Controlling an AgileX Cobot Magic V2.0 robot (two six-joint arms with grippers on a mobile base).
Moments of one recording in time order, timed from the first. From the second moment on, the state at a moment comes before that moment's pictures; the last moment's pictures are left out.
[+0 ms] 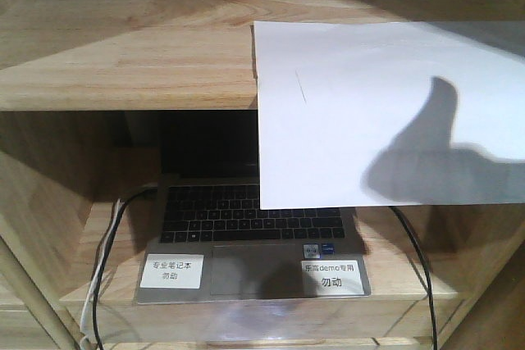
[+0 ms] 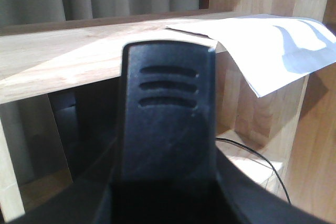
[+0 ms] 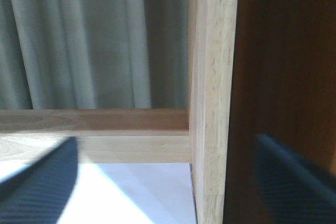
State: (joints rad) left arm -0.56 0.16 -0.64 -0.10 0.63 0.05; right arm 0.02 0.66 -1.14 0.00 0.59 0.02
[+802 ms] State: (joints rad) left arm -0.56 0.16 -0.64 -0.10 0.63 0.05; right arm 0.02 0.64 -1.07 -0.23 0.16 1.51
